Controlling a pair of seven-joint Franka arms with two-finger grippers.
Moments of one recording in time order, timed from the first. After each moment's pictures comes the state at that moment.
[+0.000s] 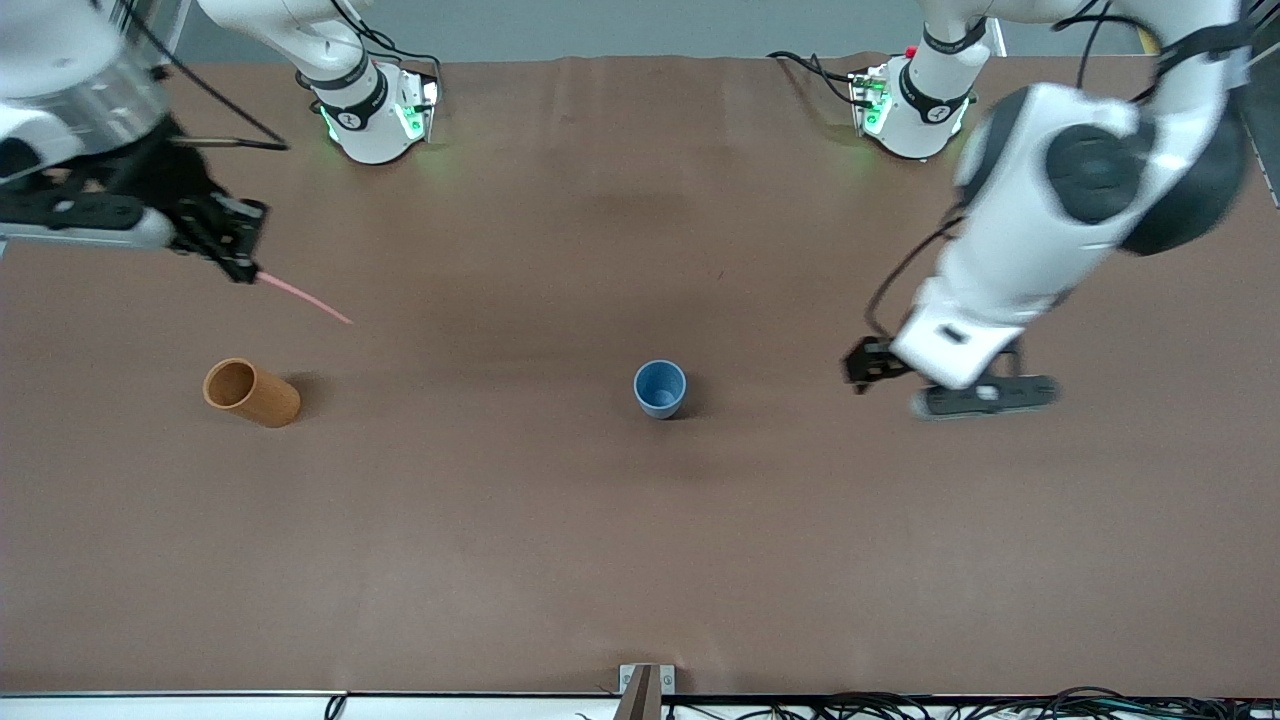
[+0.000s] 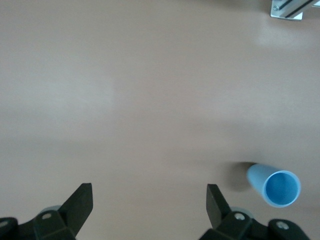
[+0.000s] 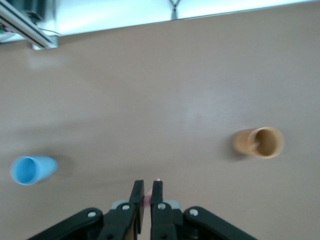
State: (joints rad) left arm -0.18 0.25 -0.13 -1.49 0.01 1.86 -0.34; right arm 0.28 -0.04 0.06 -1.61 -0.05 1.77 0.49
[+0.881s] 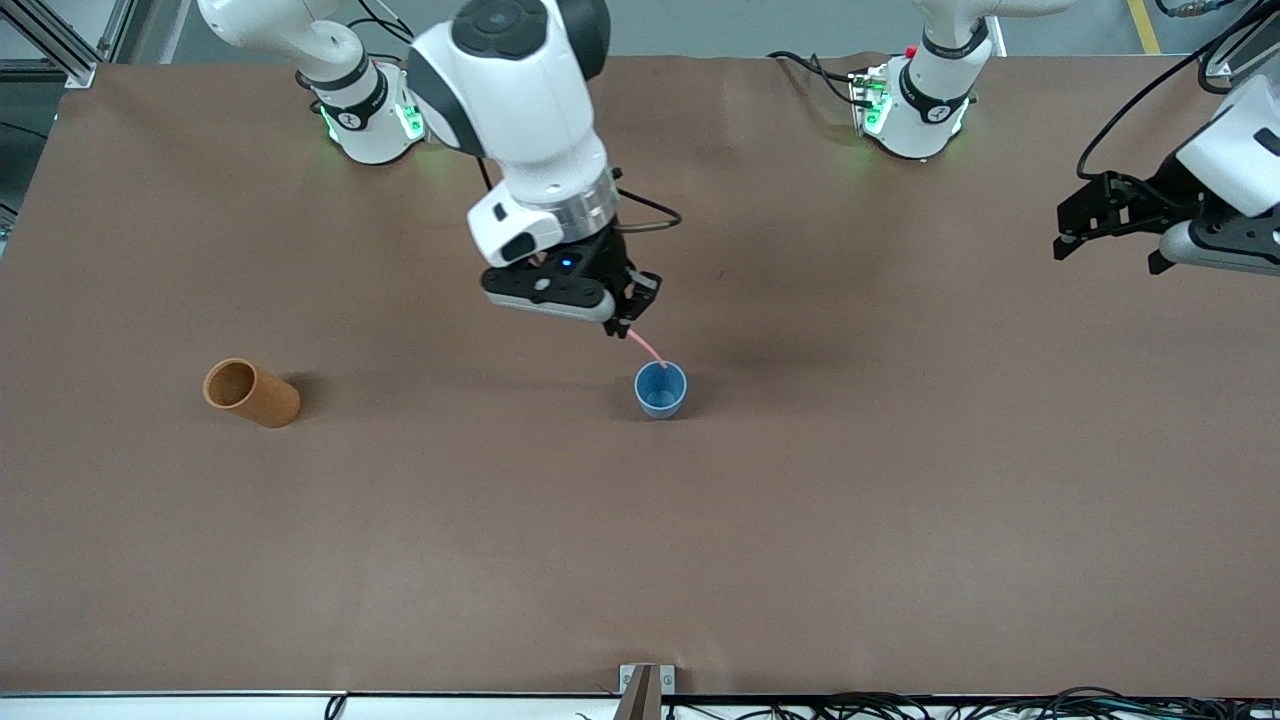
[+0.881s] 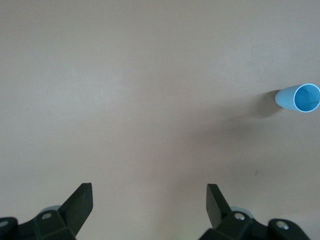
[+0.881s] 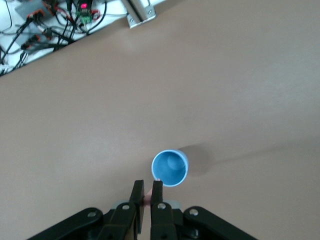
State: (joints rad) left arm -0.05 0.00 -0.09 -1.50 -0.04 1.54 0.04; right arm 0.70 0.46 0.05 -1.25 -0.05 2.01 1.06
